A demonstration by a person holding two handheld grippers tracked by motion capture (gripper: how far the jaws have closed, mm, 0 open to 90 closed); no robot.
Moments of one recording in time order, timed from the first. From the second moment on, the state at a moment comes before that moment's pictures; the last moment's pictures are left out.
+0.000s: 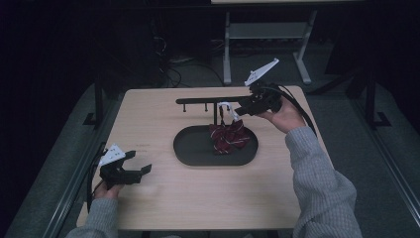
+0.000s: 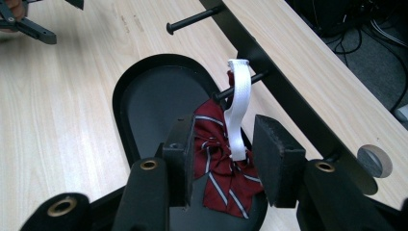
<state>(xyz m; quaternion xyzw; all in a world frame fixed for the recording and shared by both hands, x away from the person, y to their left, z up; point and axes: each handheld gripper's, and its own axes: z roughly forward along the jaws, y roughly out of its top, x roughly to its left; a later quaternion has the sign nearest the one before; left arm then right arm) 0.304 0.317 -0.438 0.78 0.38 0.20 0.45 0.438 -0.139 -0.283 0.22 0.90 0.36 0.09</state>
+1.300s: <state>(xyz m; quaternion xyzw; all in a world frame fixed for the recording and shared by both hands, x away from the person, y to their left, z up) 0.303 0.317 -0.438 0.78 0.38 0.20 0.45 0.419 -0.159 -0.303 0.23 0.90 0.37 0.07</state>
